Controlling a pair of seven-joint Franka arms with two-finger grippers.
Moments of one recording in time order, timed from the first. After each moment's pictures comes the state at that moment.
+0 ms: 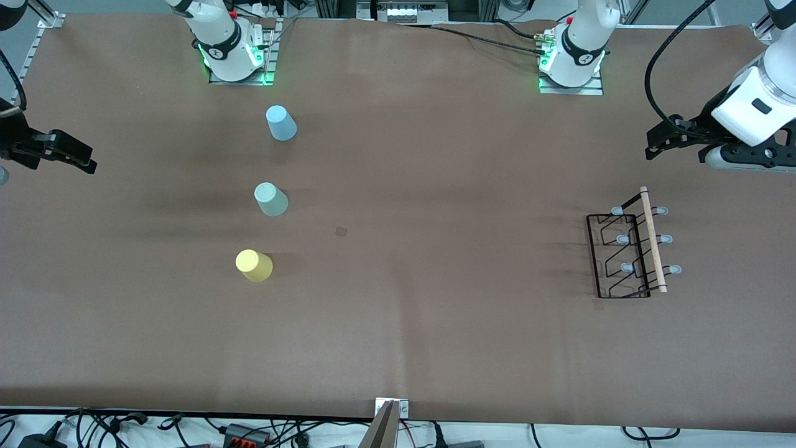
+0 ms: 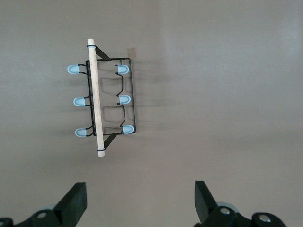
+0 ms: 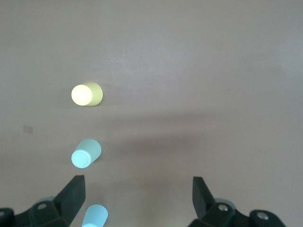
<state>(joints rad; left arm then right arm) -0.06 -0.05 0.00 -1.70 -0.03 1.63 -0.03 -0.07 0.09 0.08 -1.47 -0.05 1.56 0.07</state>
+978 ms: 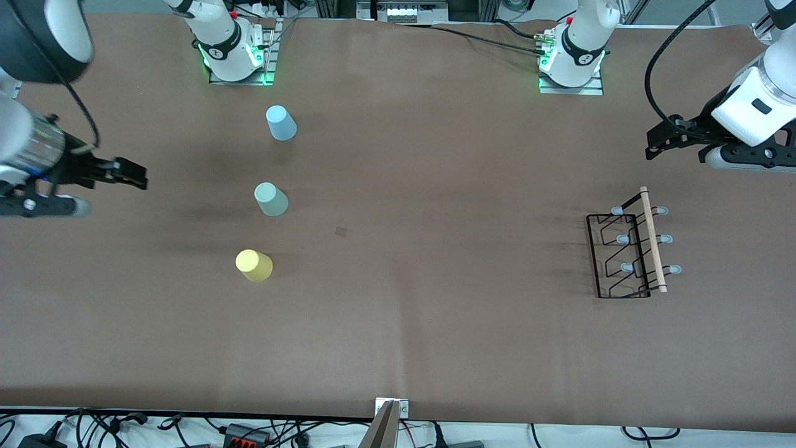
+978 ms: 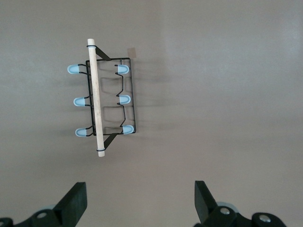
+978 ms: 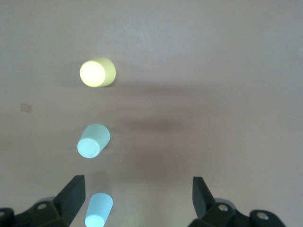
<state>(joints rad) -0.06 -0.04 0.00 -1.70 -0.03 1.63 -0.03 0.01 0.22 0.08 -1.49 -0.05 1.56 0.08</state>
